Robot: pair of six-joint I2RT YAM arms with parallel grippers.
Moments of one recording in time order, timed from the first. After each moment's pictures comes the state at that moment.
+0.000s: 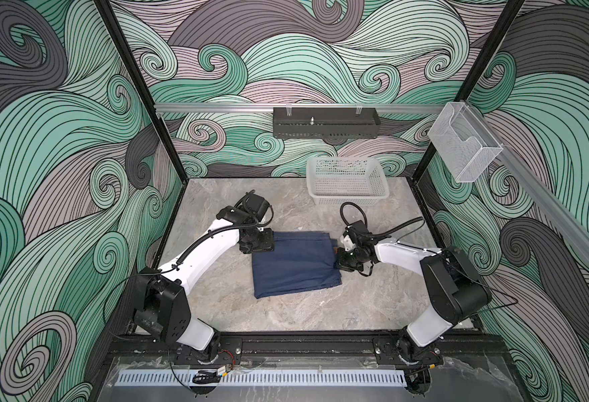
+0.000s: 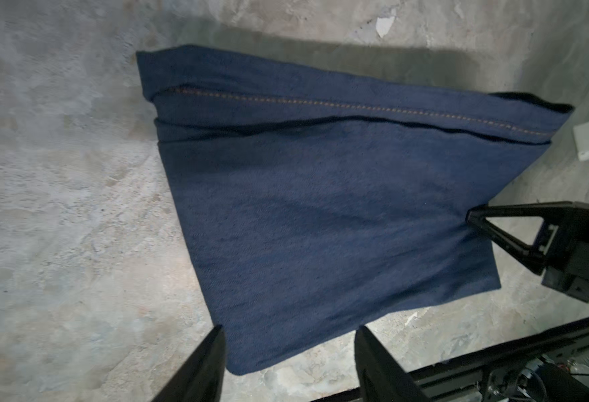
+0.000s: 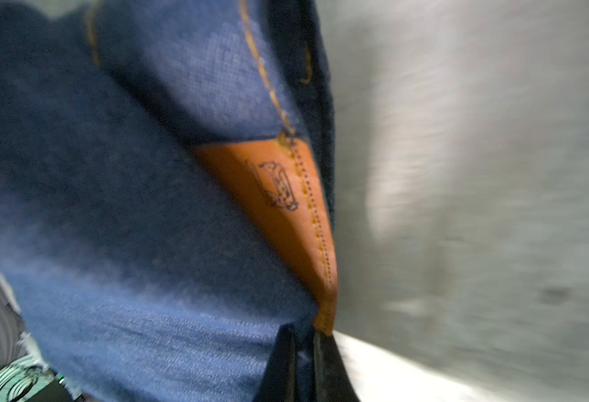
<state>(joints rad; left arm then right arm) -0.45 1.49 1.27 -1.04 0.10 -0.48 0.46 1.66 0.84 -0.42 -0.35 0.55</state>
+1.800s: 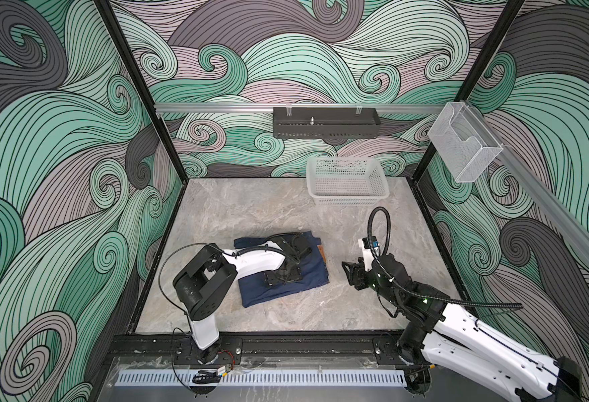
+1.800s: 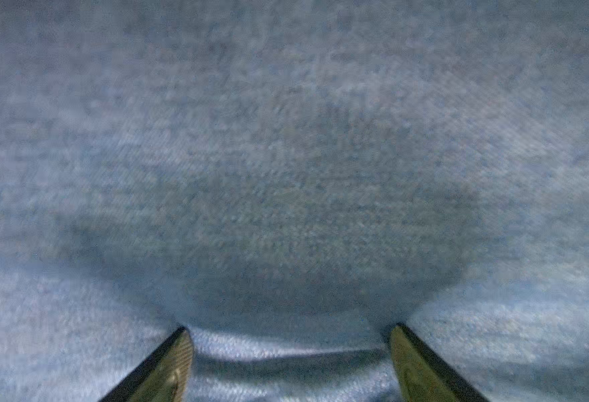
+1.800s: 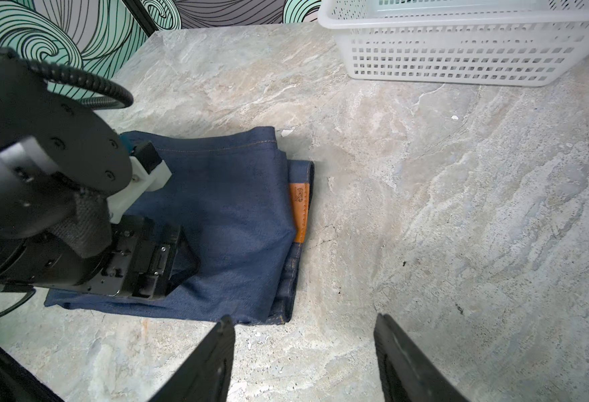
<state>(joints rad) -0.83 1.78 1.11 -0.84 -0.13 -1.06 0.83 0.73 0.55 -0.42 0.27 0.40</state>
